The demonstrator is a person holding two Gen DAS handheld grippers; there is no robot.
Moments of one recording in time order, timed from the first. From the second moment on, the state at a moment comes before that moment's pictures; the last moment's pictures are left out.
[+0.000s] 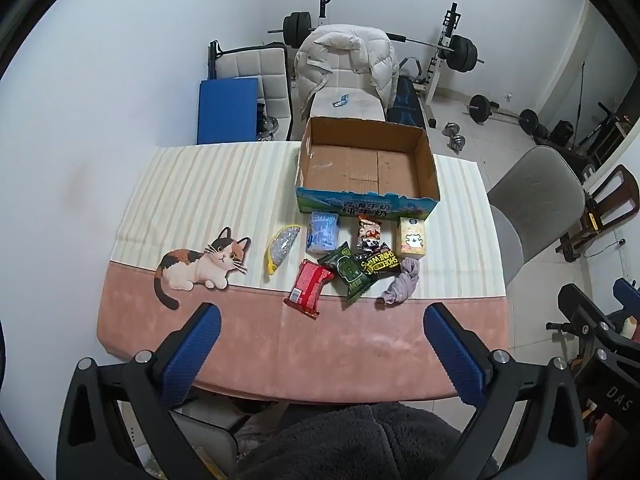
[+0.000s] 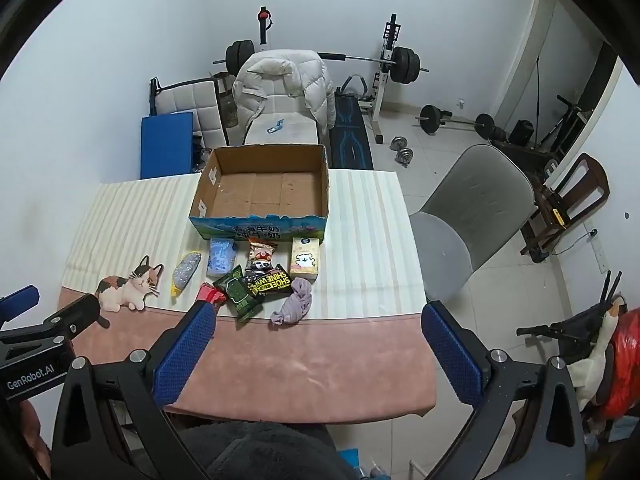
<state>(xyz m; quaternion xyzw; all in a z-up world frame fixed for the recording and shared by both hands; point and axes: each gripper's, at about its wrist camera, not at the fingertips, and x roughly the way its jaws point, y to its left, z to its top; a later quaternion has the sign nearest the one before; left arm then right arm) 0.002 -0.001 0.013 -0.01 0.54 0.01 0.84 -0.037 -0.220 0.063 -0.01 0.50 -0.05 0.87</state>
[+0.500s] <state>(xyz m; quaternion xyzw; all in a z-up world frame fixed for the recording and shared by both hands) 0.001 -0.011 0.019 -0.01 0.53 0.00 0.85 -0.036 -0.221 0.074 -0.01 0.49 -0.04 0.87</state>
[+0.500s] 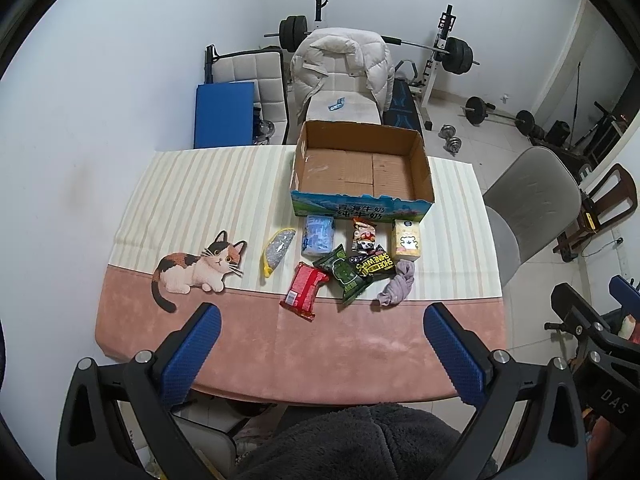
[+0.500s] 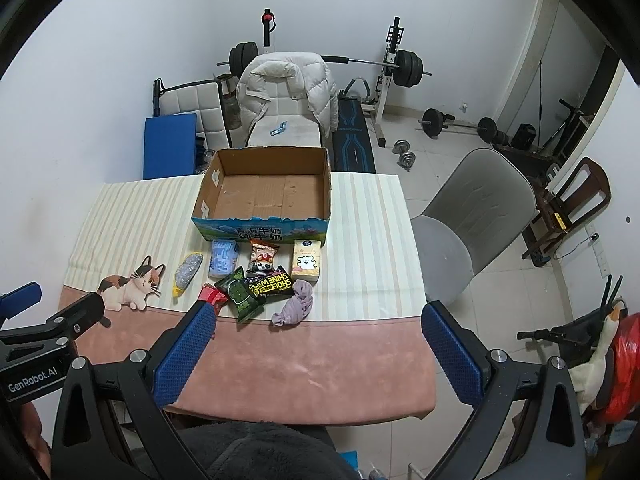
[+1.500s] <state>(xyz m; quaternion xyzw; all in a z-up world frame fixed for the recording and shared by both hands) 0.001 -0.012 0.016 -0.02 0.52 0.00 0.85 -0.025 -0.225 0.082 -0.02 0.49 -0.03 0.87</state>
